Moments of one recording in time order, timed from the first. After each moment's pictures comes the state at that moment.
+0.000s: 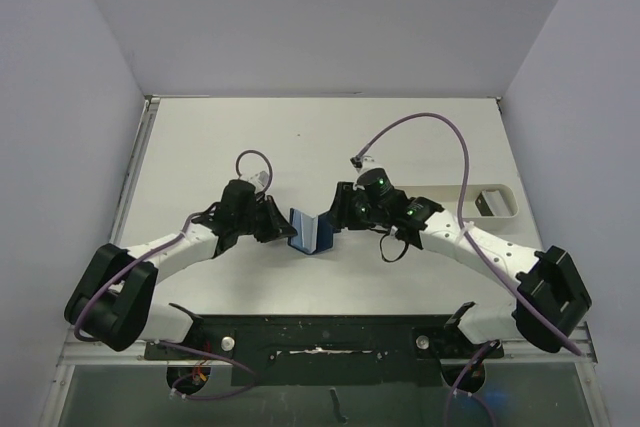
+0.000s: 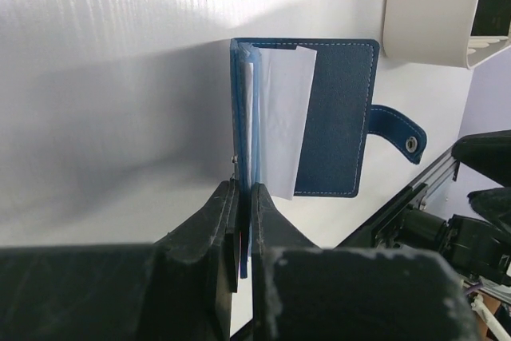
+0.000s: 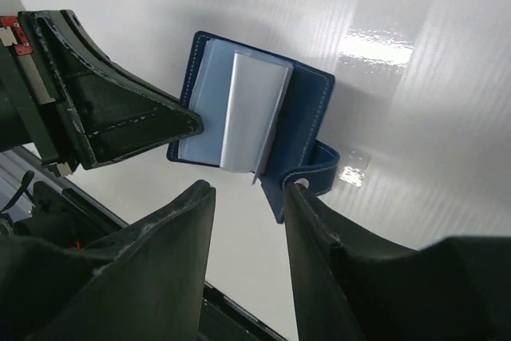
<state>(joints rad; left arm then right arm) -0.48 1.37 0.58 0.06 0.37 -0.83 0.75 1.32 0.90 -0.28 -0.04 0.67</state>
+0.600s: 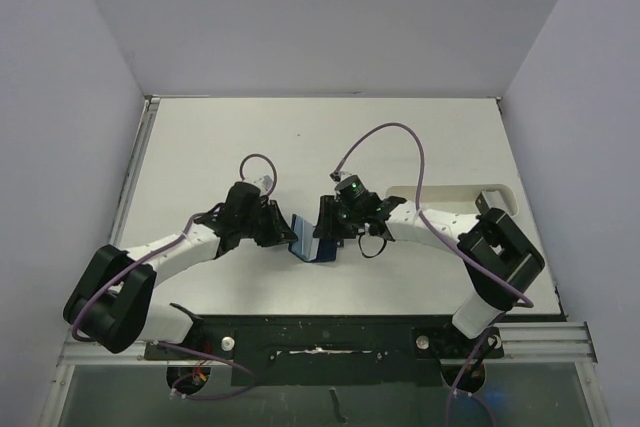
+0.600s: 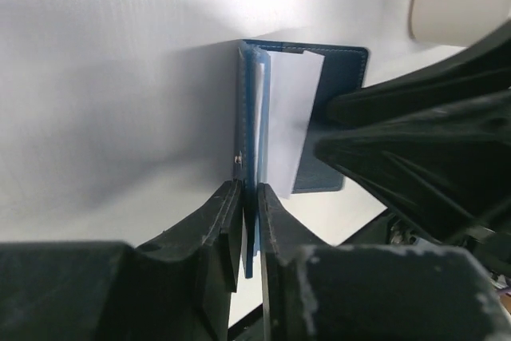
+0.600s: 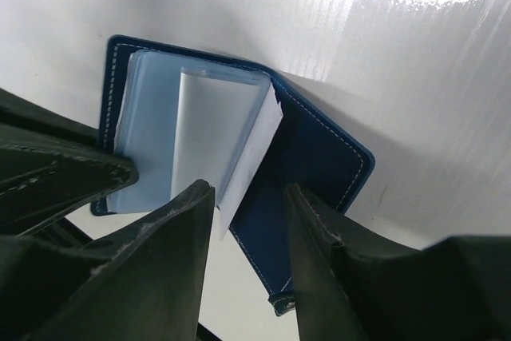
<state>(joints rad) -0.53 1.36 0.61 -0.05 0.31 -0.81 0.76 1.62 0.93 -0.17 -0.14 0.67</state>
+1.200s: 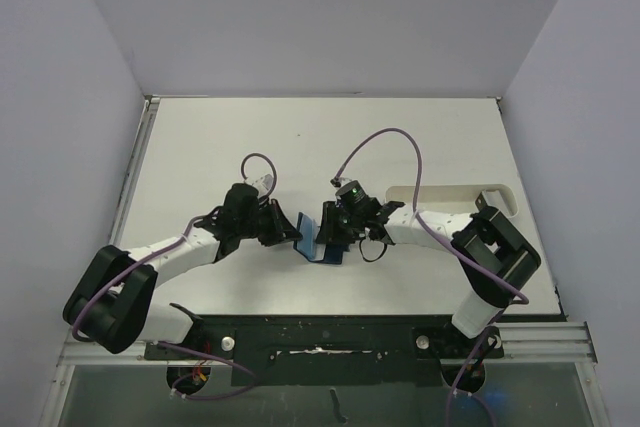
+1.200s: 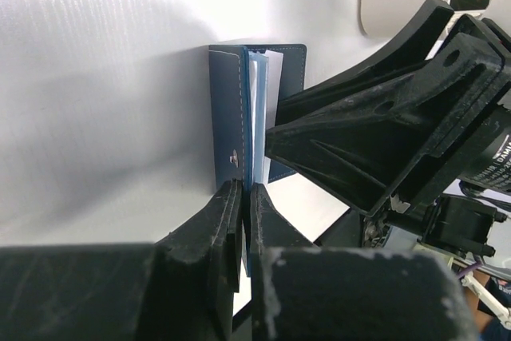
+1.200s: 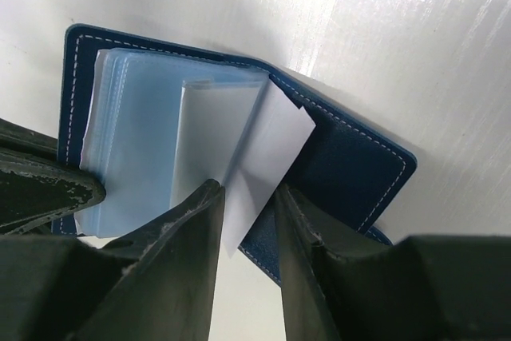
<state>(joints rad) -0.53 1.36 0.57 0.09 0.39 -0.85 0.76 1.65 0.87 -0.11 -0.16 0.67</state>
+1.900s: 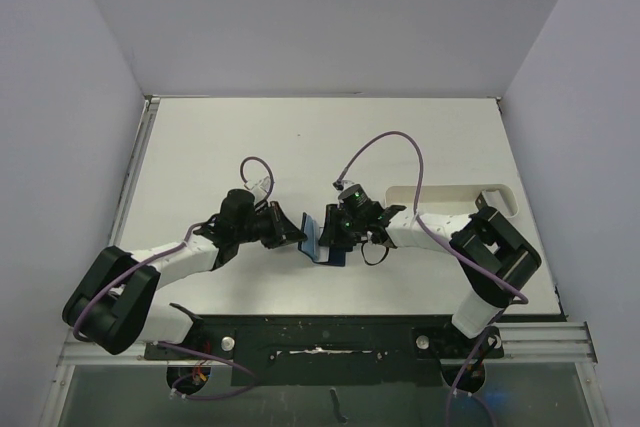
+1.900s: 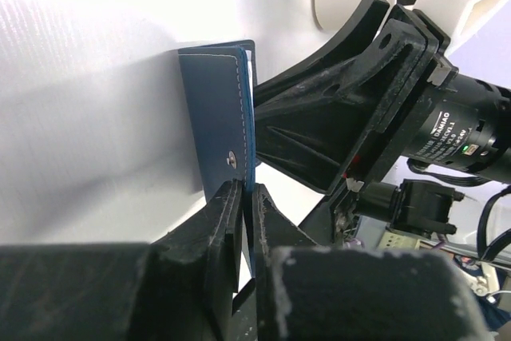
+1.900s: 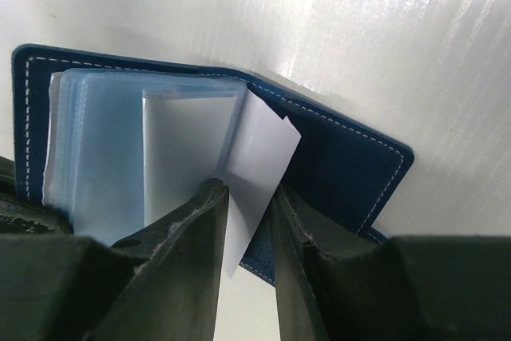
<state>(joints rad) -0.53 1.35 0.48 0.29 0.47 -0.93 0.75 1.65 0.82 -0.06 -0.15 0.66</state>
